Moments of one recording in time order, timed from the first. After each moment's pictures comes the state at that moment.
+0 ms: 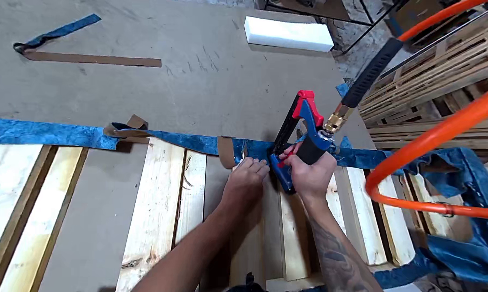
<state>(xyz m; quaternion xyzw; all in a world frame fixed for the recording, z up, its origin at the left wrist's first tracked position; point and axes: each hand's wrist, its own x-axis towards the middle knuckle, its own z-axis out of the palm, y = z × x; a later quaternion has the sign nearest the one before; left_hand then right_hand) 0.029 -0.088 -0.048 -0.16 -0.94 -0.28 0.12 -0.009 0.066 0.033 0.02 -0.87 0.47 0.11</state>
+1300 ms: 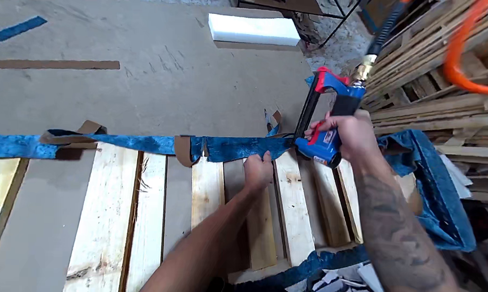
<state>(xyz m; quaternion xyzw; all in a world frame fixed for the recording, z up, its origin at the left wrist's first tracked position) -0.017 0.059 -0.019 0.25 -0.67 -0.66 -0.24 -0.094 0.212 0.129 -0.16 -0.81 0.57 -0.03</state>
